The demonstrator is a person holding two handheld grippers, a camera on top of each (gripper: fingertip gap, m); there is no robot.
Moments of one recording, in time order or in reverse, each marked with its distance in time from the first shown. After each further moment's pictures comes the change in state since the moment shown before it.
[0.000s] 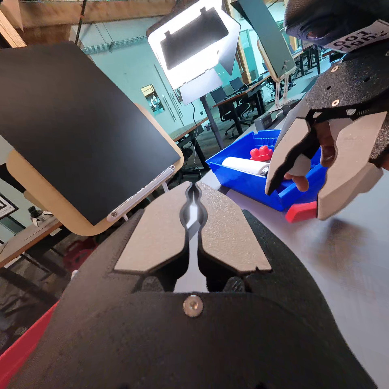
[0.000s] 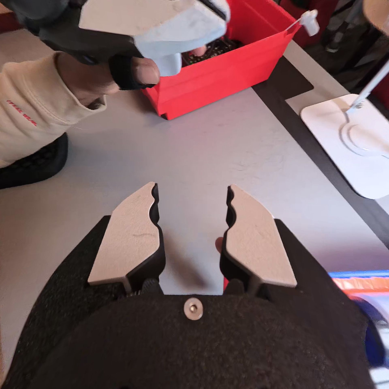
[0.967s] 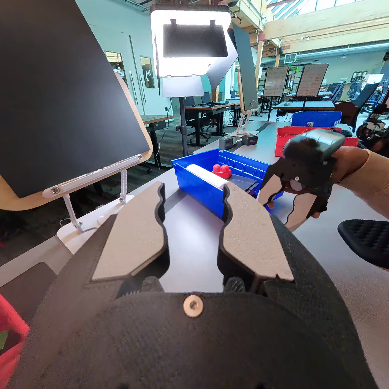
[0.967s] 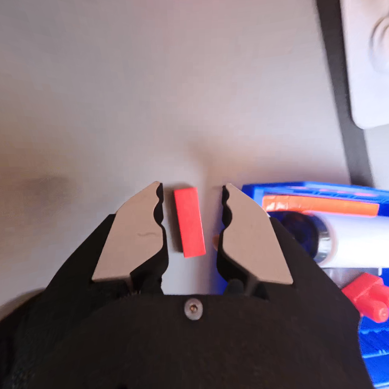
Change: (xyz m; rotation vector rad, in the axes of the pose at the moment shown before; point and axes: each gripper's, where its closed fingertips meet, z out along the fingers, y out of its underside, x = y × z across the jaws) left arm -0.007 -0.005 0.001 0.008 0.151 -0.410; right arm 0.043 0.107 -0.032 -0.441 0.050 -0.214
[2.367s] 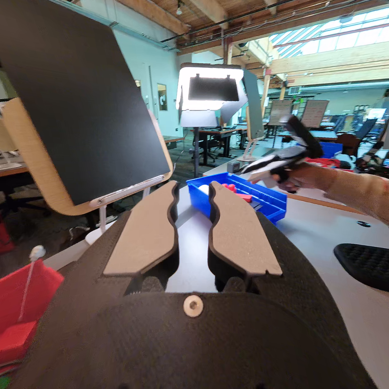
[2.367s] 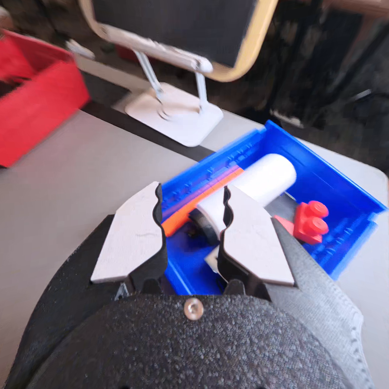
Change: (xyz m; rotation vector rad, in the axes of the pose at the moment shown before) left arm -0.030 -0.051 -0.052 0.108 -0.044 -0.039; right arm 0.157 0.019 -0.096 0.467 0.413 0.648
